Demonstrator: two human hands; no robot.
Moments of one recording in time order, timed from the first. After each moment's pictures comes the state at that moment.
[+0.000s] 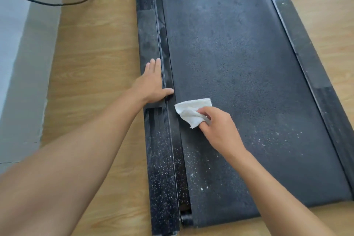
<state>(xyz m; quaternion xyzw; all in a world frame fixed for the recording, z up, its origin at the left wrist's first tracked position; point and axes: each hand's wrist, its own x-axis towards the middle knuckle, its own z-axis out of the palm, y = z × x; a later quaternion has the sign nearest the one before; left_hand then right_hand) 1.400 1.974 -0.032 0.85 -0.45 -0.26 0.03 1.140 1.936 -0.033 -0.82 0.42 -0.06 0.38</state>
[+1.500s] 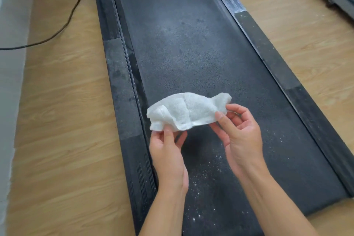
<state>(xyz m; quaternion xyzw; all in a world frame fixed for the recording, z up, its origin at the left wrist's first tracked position) 1.206 1.990 0.000 0.59 0.07 -0.35 0.72 1.103 1.907 0.012 -0.32 0.46 -0.44 0.70</state>
